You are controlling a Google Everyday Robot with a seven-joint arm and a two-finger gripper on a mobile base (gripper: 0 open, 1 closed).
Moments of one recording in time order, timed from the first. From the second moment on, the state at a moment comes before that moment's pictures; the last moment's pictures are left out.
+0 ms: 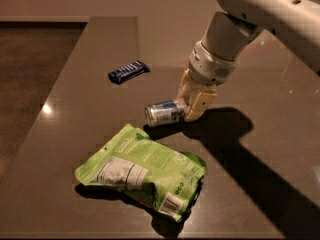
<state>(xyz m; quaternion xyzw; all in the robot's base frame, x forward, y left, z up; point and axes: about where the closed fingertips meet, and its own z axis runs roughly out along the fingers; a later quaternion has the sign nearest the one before) 0.517 -0.086 0.866 -0.77 0.61 0.13 0.13</state>
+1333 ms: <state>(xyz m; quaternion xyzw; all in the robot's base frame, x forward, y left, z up) 0.511 -0.080 0.854 -0.77 0.61 0.13 0.11</state>
